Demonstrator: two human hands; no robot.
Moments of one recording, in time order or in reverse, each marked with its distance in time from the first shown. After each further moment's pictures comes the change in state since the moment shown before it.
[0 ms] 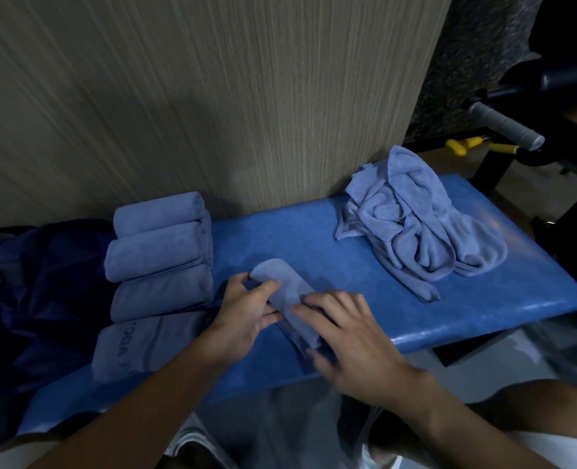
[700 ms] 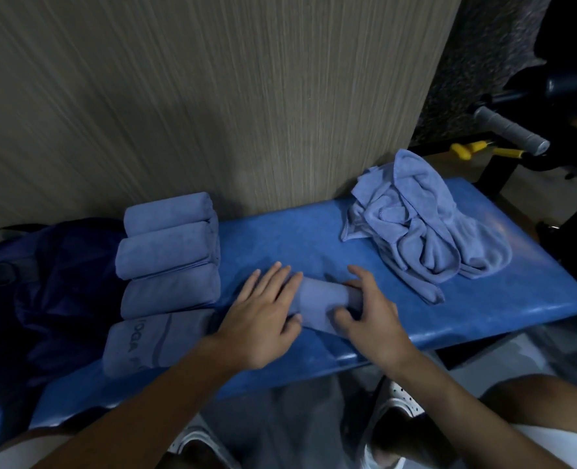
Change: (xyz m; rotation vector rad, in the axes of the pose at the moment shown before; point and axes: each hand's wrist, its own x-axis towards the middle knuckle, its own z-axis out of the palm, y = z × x) left_hand 0.005 -0.021 -0.028 1.644 -0.144 0.924; right_hand 0.011 0.018 0.008 0.477 0.130 0.740
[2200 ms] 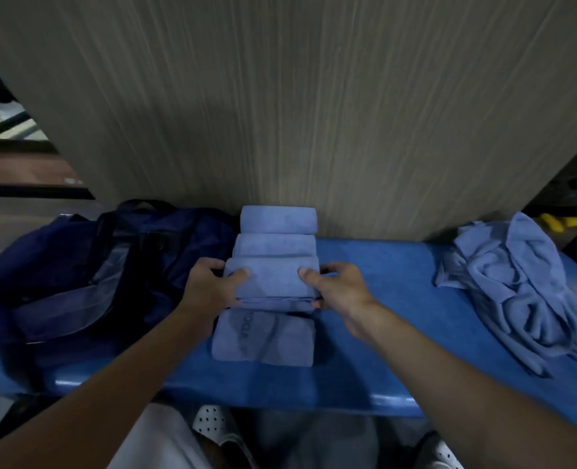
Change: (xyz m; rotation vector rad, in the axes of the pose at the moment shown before) left_hand -0.085 -0.161 -0.079 -1.309 0.507 -1.022; right_hand 0.045 -0.177 0.124 0.468 -0.311 0.278
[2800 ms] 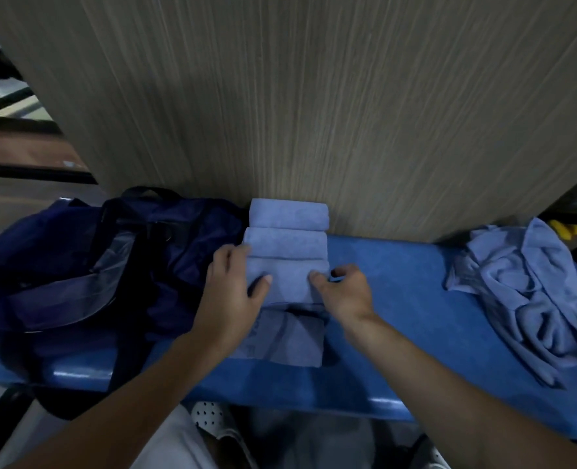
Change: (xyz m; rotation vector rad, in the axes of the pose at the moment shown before) left_hand -0.010 -0.026 0.001 0.686 0.053 0.689; right_hand 0.011 0.020 0.014 -0.242 0.208 -0.086
